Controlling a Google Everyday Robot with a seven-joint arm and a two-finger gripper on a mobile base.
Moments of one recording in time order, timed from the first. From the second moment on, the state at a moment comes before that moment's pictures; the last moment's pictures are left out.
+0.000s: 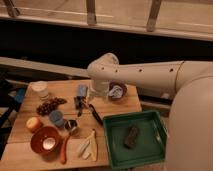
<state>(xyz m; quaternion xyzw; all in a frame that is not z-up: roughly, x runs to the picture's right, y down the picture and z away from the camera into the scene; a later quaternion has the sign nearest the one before) -0.038 0.058 0.752 -0.27 0.14 0.68 0.67</state>
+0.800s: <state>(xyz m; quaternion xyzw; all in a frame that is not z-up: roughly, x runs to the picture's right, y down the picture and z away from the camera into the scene) -0.086 0.053 0.796 -0.26 0.11 0.65 0.71</state>
